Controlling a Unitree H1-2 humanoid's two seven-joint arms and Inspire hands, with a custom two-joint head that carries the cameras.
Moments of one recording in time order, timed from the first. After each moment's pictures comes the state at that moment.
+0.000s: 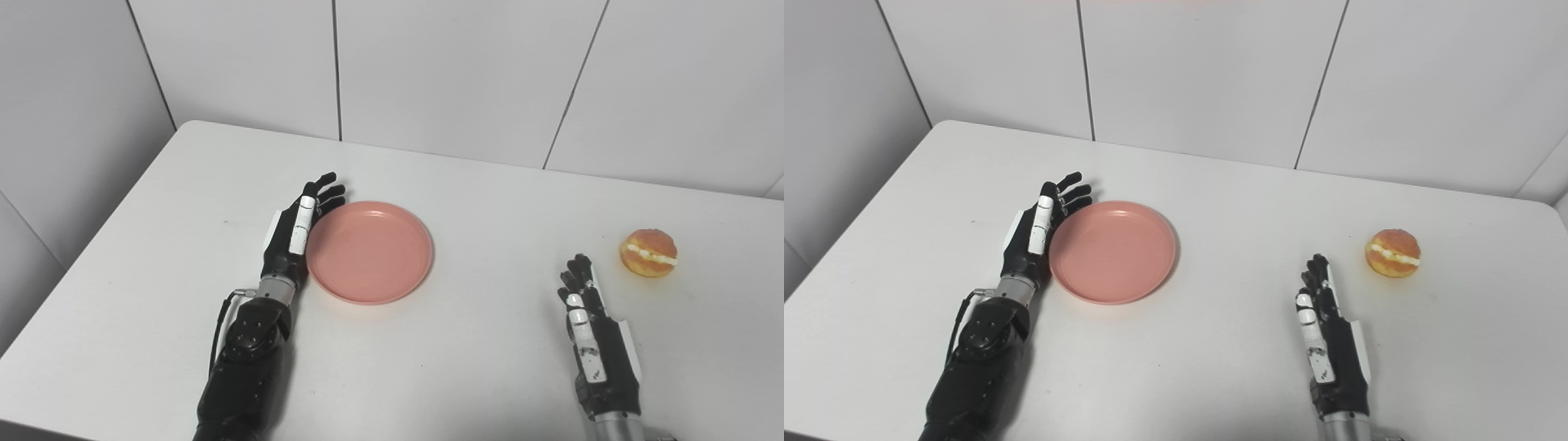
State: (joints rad) left arm -0.31 0.10 0.06 0.31 -0.13 -0.11 -0.04; right arm -0.03 0.02 0.06 0.01 0.04 -0.17 0.10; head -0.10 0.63
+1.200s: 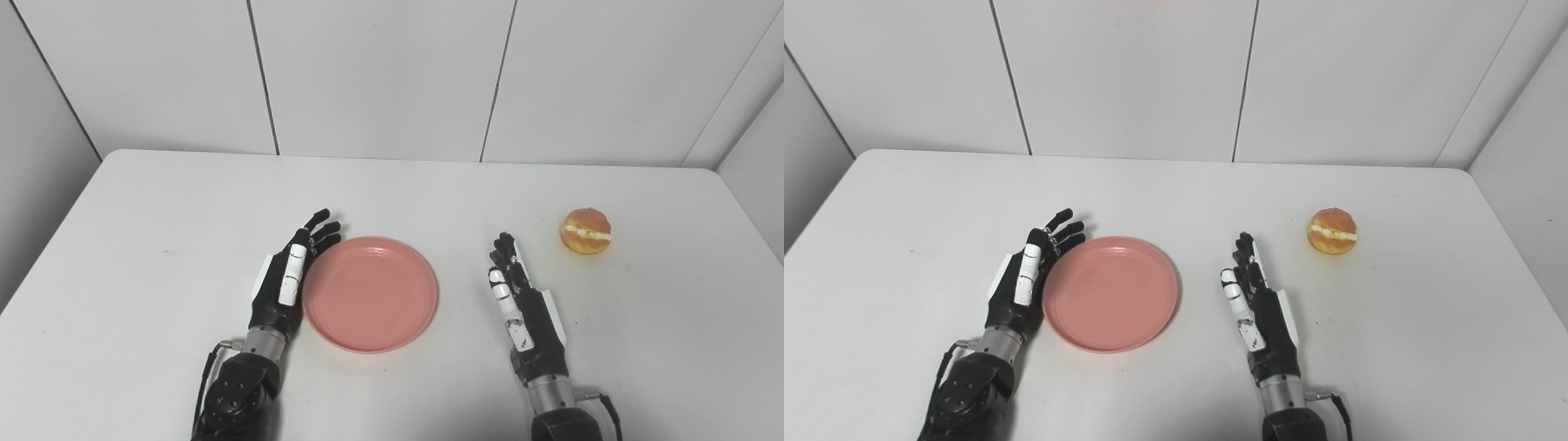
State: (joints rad) left arm -0.20 0.05 -0.05 0.15 -0.13 -0.04 -0.10; right arm -0.07 0.08 0.08 0.05 -0.01 -0.17 0.04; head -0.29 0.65
